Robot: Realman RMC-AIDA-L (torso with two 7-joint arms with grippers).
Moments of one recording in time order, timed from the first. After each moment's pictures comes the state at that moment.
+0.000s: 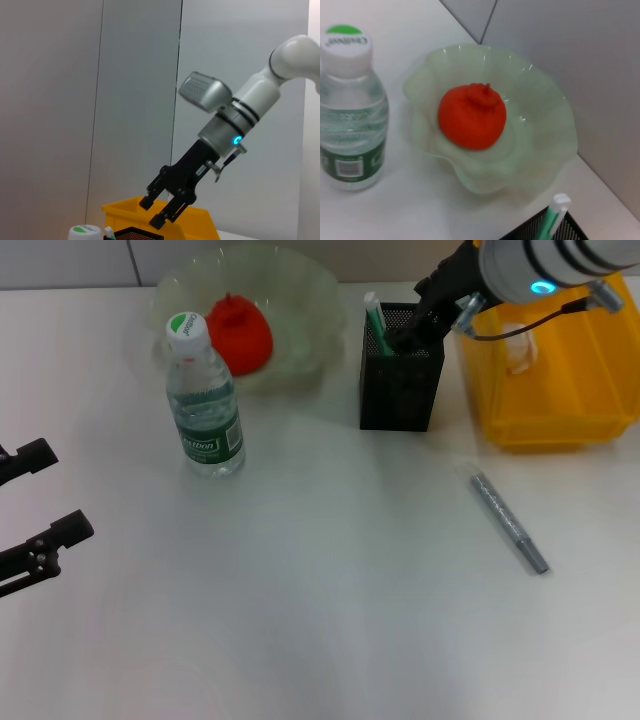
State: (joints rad) left arm -0.14 -2.02 0.58 0.72 1.68 1.97 -1.09; right arm 0.76 2.08 -1.55 -1.45 -2.74 -1.30 2.64
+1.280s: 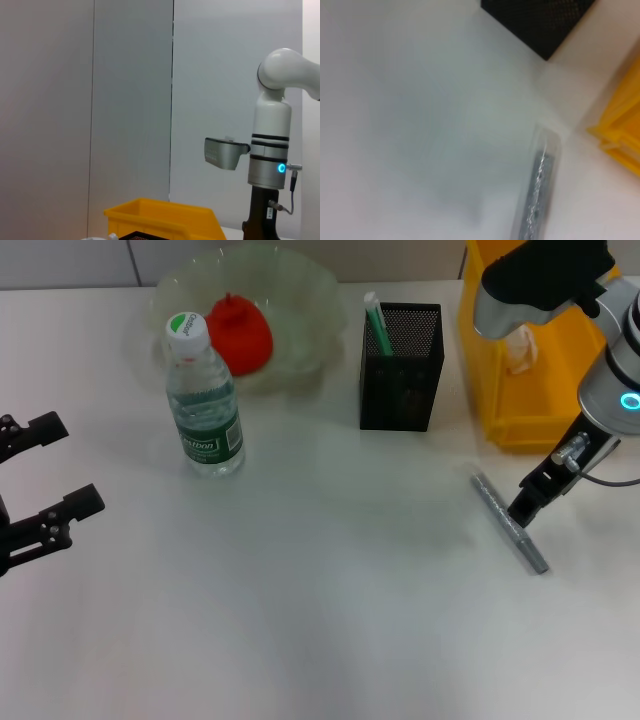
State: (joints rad) left arm -0.19 -2.01 0.58 0.72 1.69 1.95 -1.08; right arm 0.78 2.08 -1.46 -1.23 -2.81 -1.72 2.86
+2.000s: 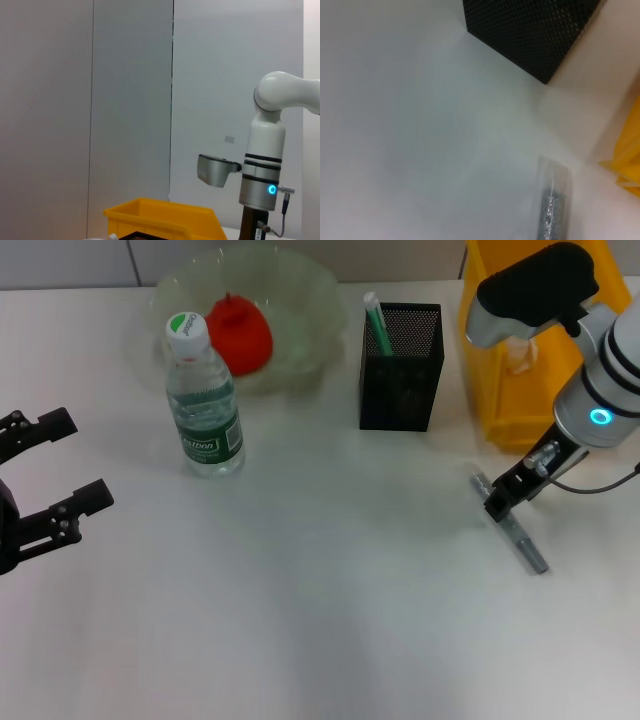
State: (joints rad) left arm -0.20 -2.02 0.59 0.72 1.69 1.93 -1.08; right arm 0.79 2.08 -1.45 -1.05 -2.76 -1.50 2.85
